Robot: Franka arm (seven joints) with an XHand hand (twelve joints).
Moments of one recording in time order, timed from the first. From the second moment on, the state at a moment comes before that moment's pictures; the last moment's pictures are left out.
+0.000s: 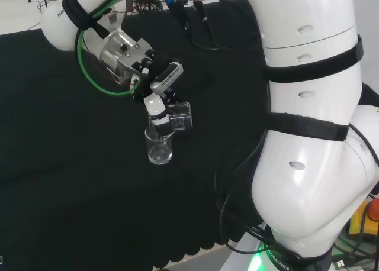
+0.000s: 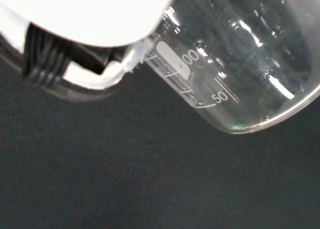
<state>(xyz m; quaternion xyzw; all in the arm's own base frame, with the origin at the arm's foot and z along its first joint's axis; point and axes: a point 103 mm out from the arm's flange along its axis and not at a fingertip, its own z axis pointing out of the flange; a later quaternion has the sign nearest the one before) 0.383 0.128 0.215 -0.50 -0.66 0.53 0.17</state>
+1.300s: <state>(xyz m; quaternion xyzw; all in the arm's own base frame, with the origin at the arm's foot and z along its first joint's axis) 0.378 0.122 0.225 -0.50 -0.73 0.44 0.16</state>
